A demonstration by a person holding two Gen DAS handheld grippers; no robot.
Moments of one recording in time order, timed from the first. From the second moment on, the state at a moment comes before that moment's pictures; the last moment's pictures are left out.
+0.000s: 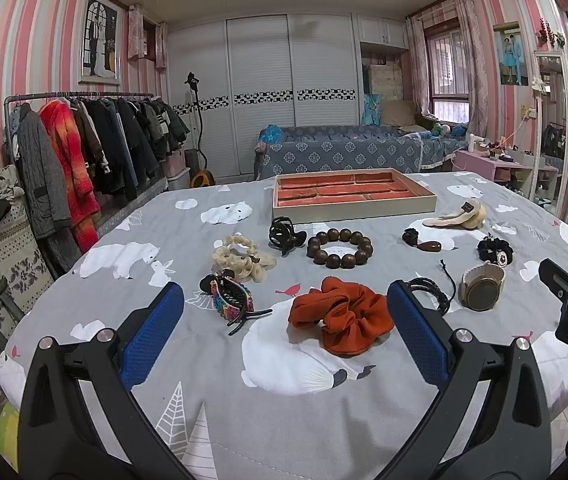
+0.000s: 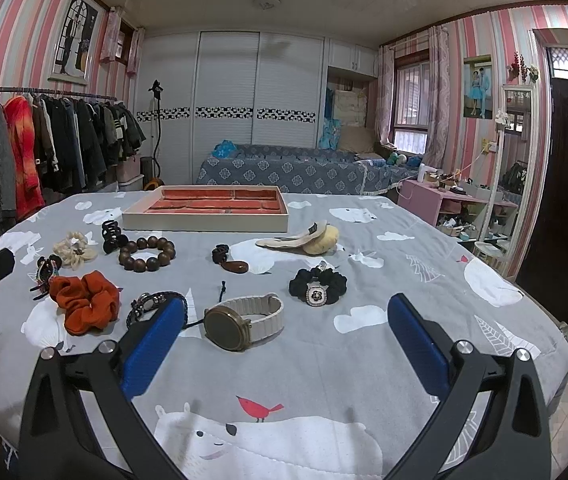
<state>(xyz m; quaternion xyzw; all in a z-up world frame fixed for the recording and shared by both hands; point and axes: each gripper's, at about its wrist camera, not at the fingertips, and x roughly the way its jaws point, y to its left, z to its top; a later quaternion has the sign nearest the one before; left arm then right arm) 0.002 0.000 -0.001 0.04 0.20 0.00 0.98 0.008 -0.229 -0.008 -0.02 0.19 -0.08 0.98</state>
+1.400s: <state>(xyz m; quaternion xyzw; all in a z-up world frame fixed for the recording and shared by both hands) 0.003 0.001 -0.005 0.04 0.21 0.00 0.98 0.008 -0.232 -0.011 -0.02 0.19 -0.08 0.98</state>
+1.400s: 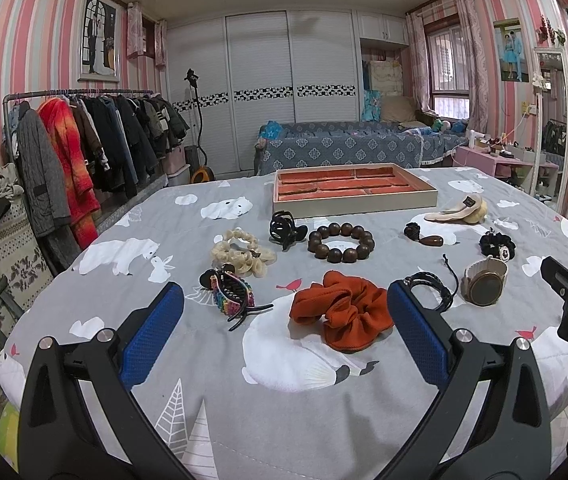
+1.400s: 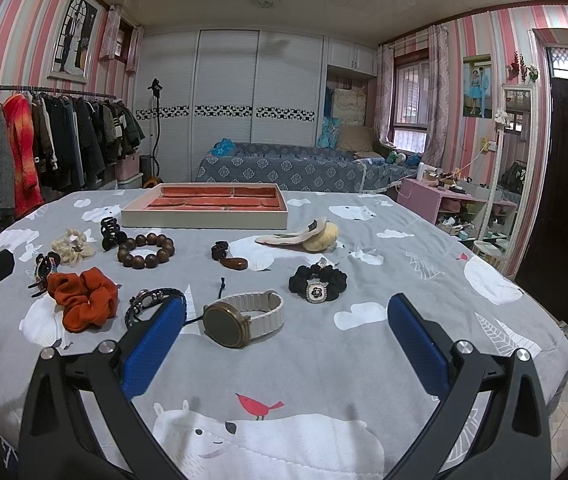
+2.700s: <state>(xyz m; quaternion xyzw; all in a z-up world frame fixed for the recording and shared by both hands) 0.070 0.001 -0.033 0.02 0.31 -0.02 0.95 0.074 -0.263 -0.032 -0.01 0.27 -0.10 0.96</state>
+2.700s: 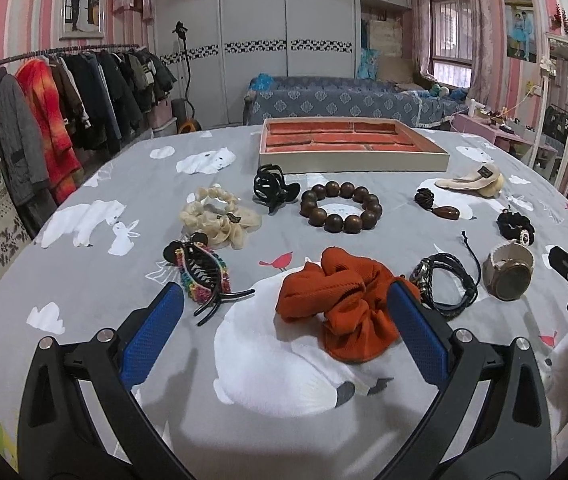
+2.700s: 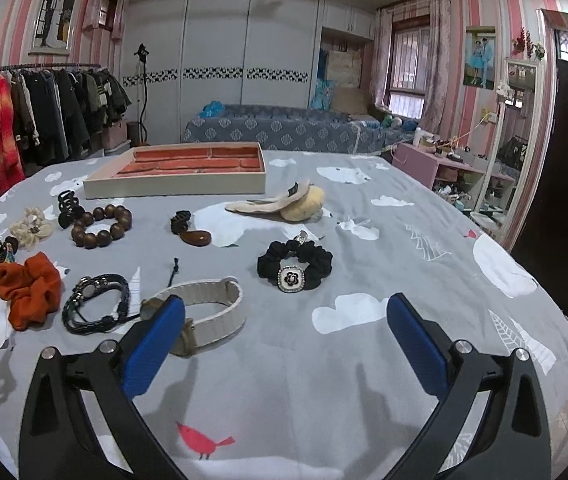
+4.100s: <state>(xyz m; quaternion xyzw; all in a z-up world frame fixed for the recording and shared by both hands) 0.129 -0.002 -0.066 0.01 0.43 -0.08 0.90 0.145 -0.264 -0.063 0.05 0.41 -0.01 0.91</state>
